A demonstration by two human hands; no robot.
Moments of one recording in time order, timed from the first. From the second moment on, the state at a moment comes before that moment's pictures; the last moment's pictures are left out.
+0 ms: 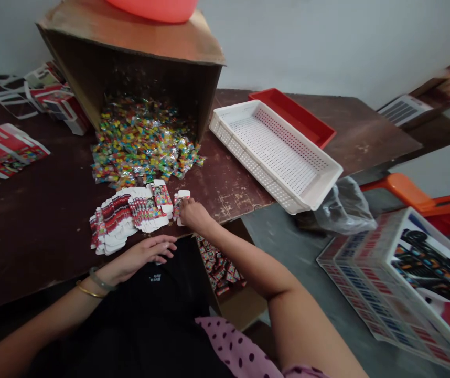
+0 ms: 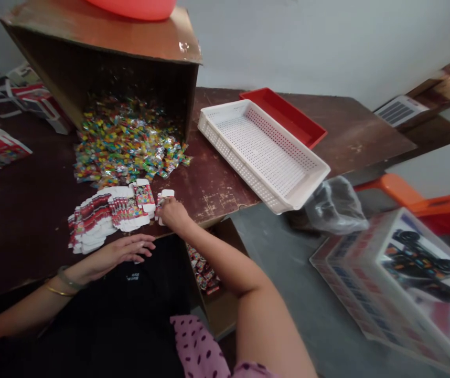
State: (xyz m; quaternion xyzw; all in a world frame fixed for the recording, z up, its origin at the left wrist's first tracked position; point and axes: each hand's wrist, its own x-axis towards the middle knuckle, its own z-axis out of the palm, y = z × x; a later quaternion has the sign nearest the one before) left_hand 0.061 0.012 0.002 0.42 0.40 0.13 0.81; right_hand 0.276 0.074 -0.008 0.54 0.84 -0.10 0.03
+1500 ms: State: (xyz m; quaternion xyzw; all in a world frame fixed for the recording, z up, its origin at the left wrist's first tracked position) left_hand 0.078 -0.028 -0.003 0.59 0.46 0.32 0.58; right_hand 0.248 -0.061 0.001 0.51 0.38 -0.62 -0.46
